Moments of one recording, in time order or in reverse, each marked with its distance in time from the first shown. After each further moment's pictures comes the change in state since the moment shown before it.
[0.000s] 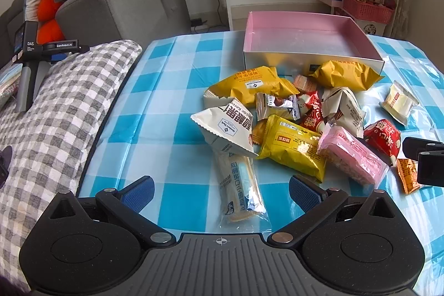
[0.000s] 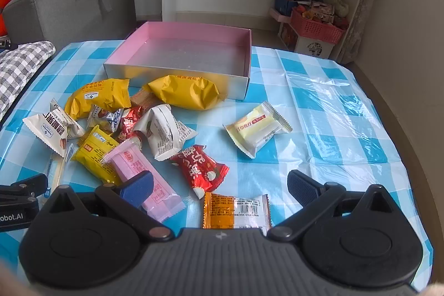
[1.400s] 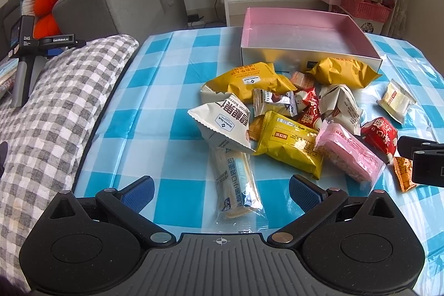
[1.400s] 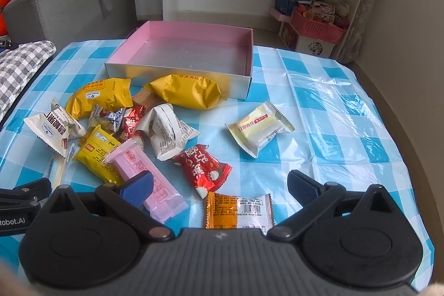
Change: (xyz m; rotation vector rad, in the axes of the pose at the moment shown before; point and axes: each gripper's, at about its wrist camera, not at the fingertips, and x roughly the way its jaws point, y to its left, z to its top) left arm 0.001 0.001 -0.001 -0.008 0.014 -0.018; right arm 0.001 0.002 0.000 -0.004 0.005 -0.002
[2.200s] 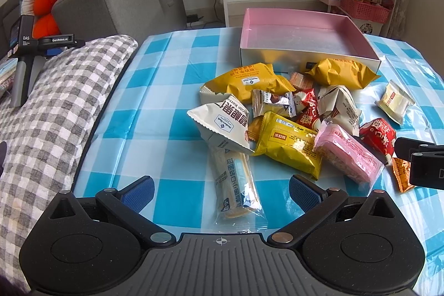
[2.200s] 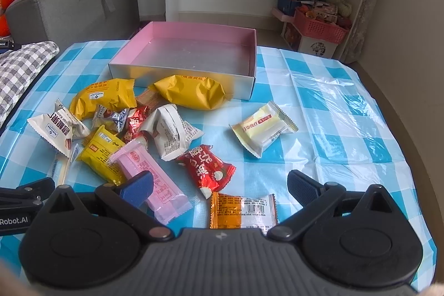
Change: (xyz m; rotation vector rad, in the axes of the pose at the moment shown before) left arm 0.001 -0.001 0.000 -0.001 -0.002 -0.004; right arm -0.002 0.002 0.000 -0.002 -0.001 0.012
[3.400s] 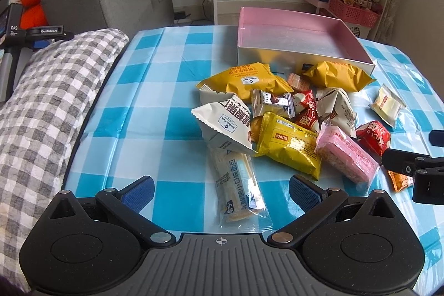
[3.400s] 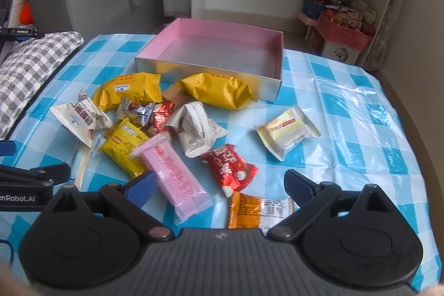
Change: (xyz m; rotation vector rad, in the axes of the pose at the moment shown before) left arm 0.008 0.021 -0.001 -0.018 0.004 -0.109; right arm 0.000 0.007 0.001 -0.058 0.009 0.129
